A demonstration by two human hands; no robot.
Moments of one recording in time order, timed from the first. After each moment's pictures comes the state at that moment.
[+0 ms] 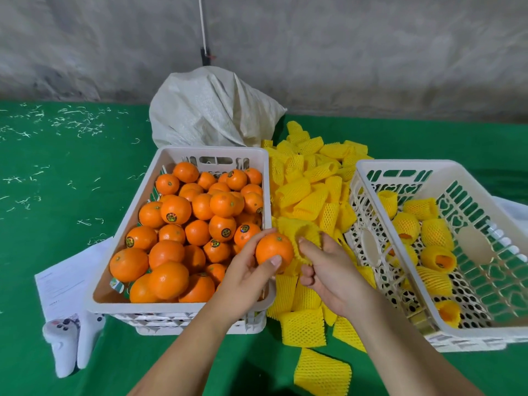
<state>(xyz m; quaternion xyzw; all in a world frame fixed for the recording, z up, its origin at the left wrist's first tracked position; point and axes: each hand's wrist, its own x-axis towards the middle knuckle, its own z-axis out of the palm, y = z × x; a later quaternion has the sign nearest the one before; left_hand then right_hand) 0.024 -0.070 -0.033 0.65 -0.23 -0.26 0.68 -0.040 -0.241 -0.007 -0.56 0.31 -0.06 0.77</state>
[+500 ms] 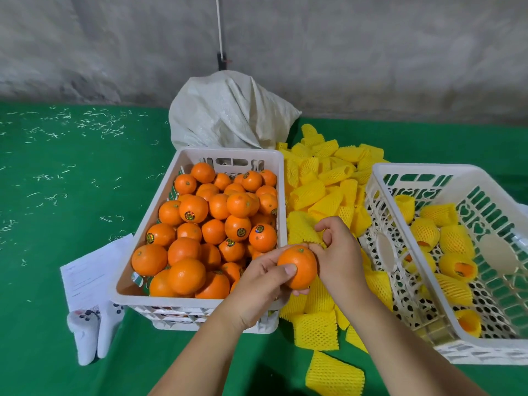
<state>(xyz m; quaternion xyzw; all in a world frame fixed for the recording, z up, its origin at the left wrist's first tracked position) 0.019 -0.073 -0.037 0.53 -0.17 -0.39 0.73 -0.025 -0.236 -0.010 -0.86 0.23 -0.23 0.40</state>
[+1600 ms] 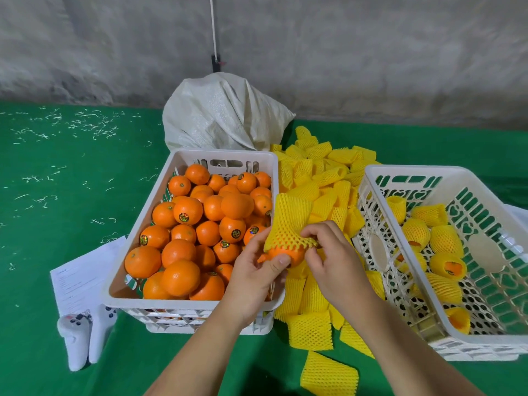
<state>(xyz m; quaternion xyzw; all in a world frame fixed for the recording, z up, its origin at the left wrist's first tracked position) 0.019 -0.076 -0.035 0.54 -0.16 -0.25 0.78 -0.049 -0.241 0.003 -0.91 0.04 -0.25 0.31</state>
